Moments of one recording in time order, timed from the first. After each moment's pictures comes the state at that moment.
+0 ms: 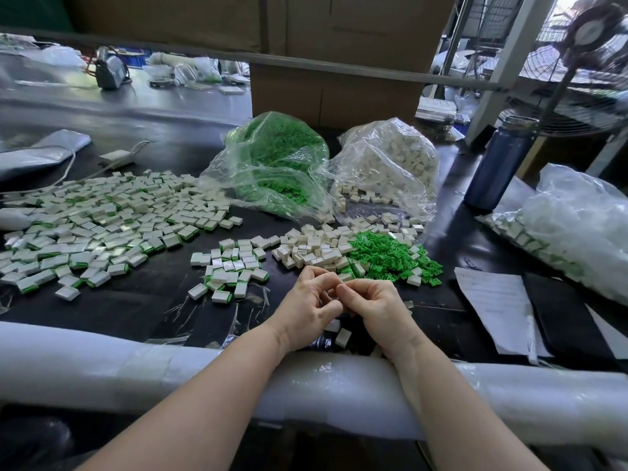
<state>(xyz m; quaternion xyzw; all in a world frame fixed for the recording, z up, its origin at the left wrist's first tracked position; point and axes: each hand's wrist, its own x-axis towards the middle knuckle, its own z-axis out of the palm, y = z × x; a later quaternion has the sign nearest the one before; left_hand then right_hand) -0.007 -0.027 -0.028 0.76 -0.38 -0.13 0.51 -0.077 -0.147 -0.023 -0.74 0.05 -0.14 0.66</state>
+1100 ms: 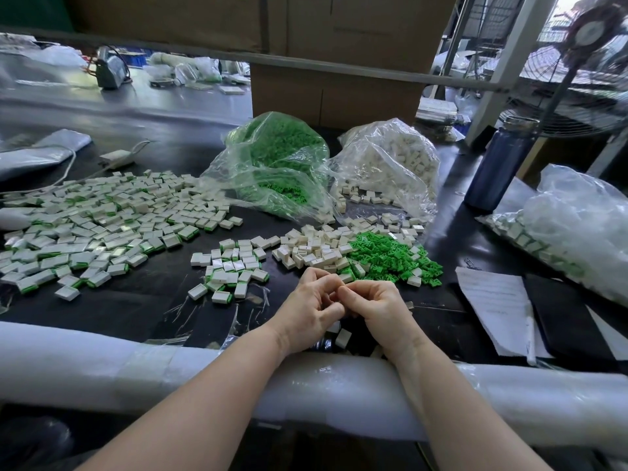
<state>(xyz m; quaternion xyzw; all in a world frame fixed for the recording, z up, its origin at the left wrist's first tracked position) -0.007 -0.027 -0.028 0.75 -0.39 -0.16 0.52 -0.077 -0.148 -0.023 -0.71 0.07 -0.13 0.68</state>
